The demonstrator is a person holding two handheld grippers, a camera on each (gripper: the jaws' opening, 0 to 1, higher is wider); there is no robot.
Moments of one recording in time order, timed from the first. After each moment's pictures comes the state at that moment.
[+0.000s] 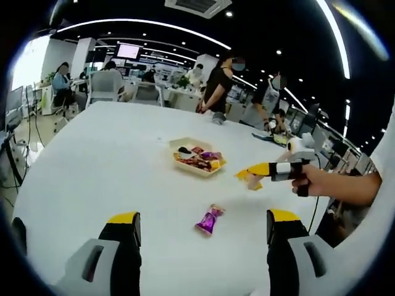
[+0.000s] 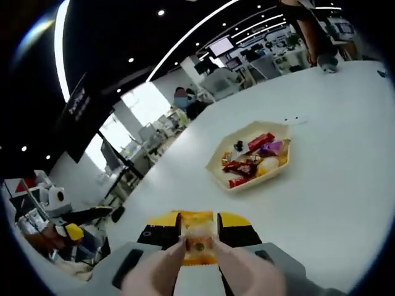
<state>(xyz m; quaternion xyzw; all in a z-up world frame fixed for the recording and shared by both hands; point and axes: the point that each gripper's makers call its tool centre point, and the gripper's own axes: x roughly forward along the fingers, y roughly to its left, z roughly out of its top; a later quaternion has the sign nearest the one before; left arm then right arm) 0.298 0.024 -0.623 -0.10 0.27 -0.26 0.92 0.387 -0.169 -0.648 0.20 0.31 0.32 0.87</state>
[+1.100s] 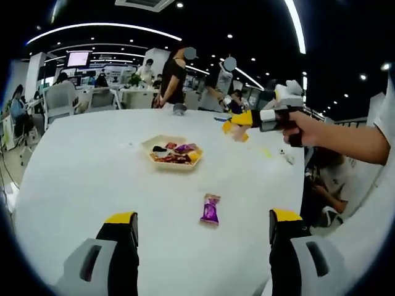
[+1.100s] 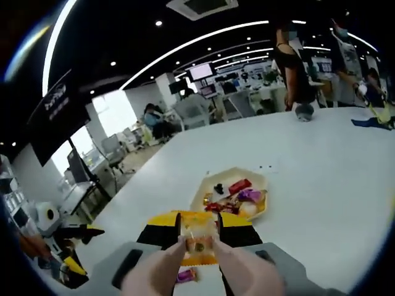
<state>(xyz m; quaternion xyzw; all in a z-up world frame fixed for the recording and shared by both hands) 0.309 0.037 -0.627 -0.02 0.27 -0.41 0.87 0.427 -0.171 -0.576 0.12 0.24 0.20 0.94</state>
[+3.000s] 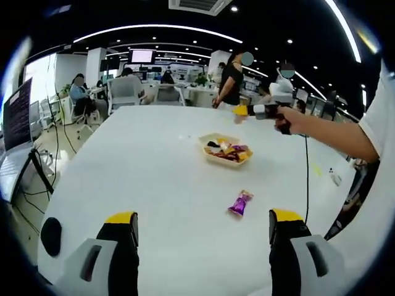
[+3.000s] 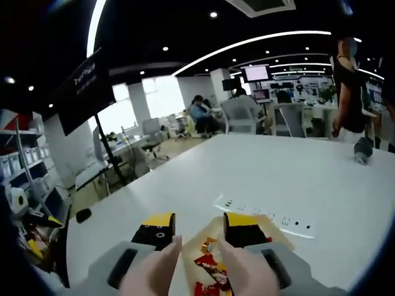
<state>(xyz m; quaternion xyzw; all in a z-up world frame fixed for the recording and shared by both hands) 0.272 0.079 -0.619 -0.04 0.28 -0.17 0.94 0.552 -0.124 -0.590 0.04 0.20 0.37 0.91</state>
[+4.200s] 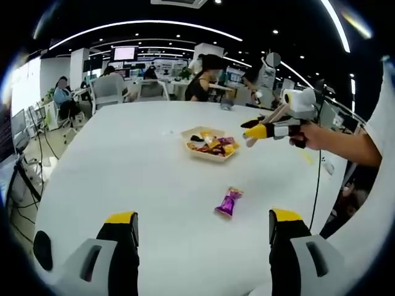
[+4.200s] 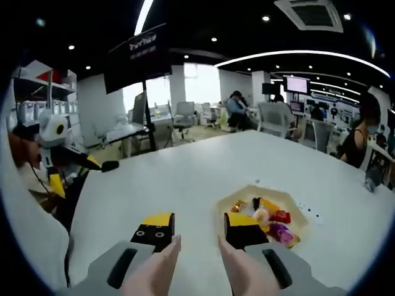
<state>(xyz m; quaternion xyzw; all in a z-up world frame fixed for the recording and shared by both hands) 0.285 0.042 -0.632 -0.02 0.30 -0.22 0.93 0.422 -0.126 -0.619 -0.09 0.18 0.48 0.86</state>
